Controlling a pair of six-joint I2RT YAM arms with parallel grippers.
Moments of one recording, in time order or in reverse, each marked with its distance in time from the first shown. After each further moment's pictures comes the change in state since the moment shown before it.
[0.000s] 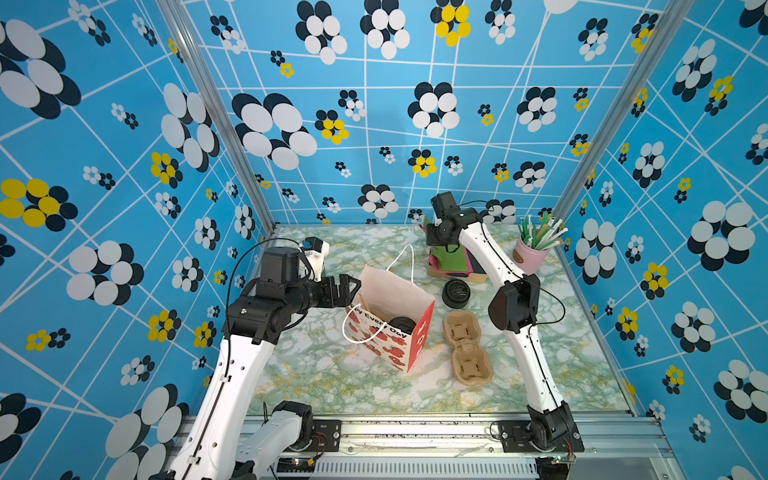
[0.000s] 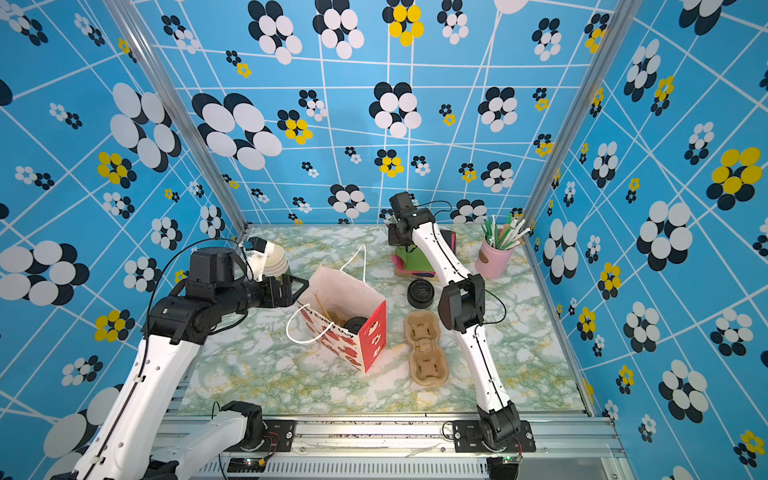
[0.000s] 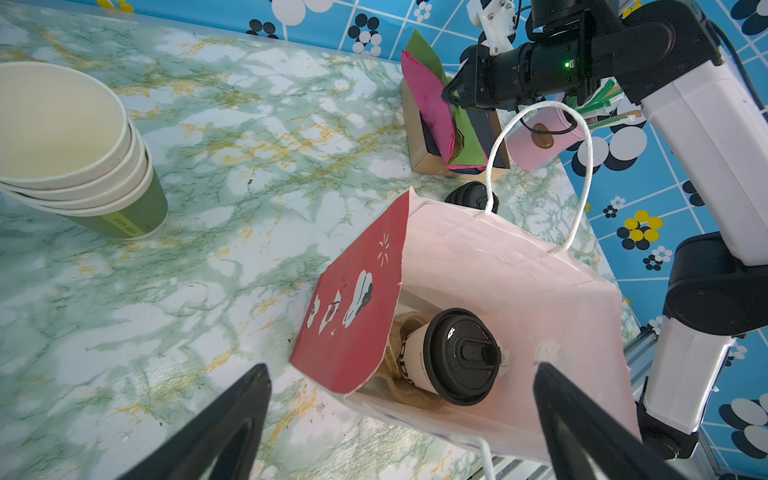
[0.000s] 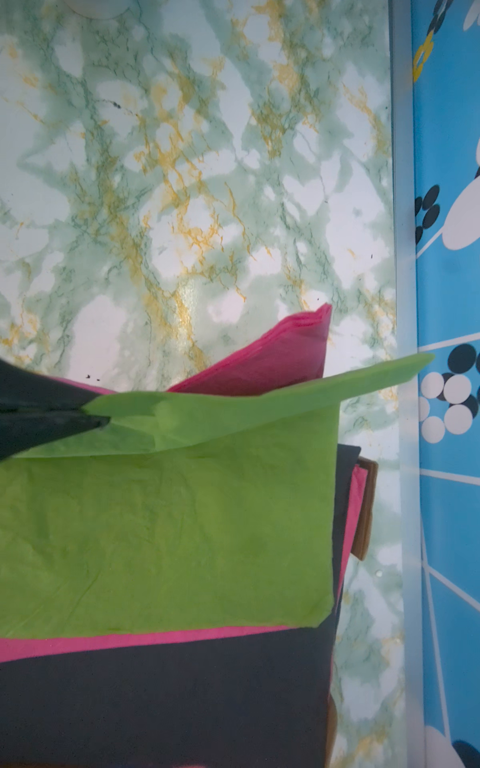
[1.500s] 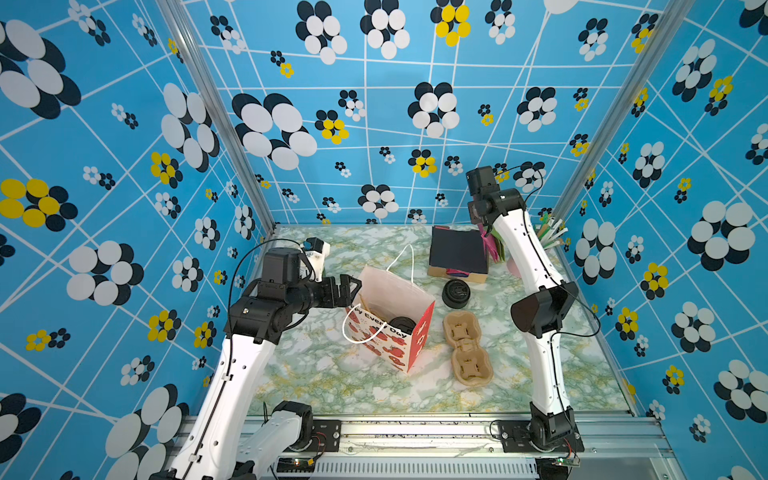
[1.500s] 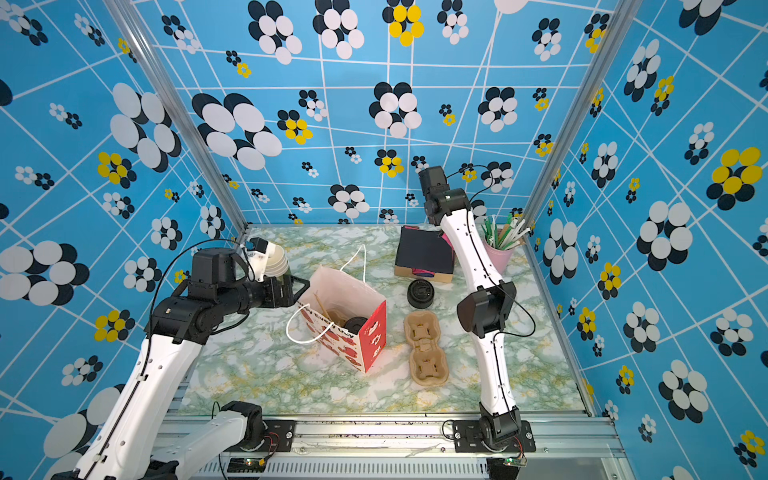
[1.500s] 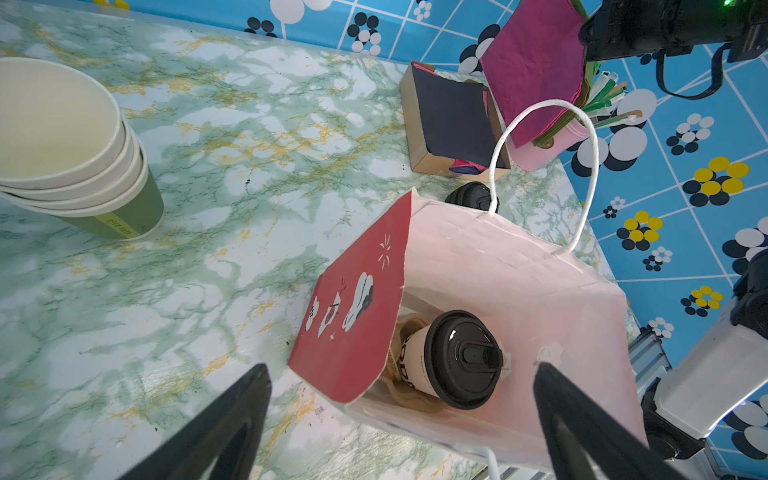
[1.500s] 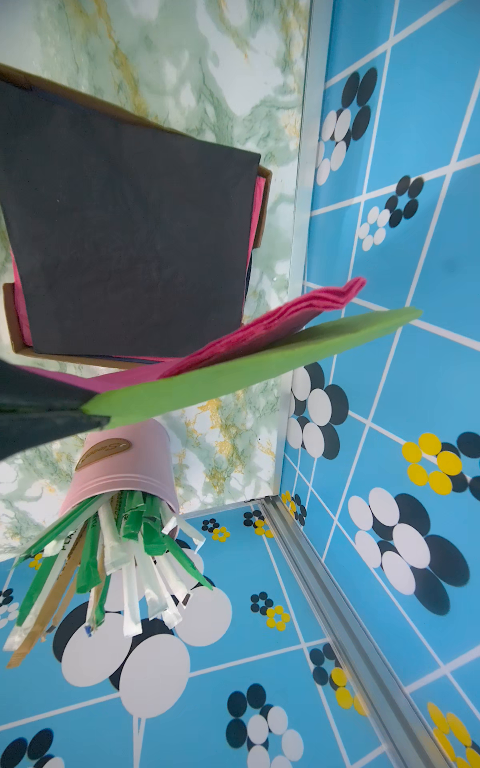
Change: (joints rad) left arm 0.000 0.000 -0.021 0.022 0.004 -0.003; right arm -0.090 -0.200 0.032 -0.098 0.518 -0.320
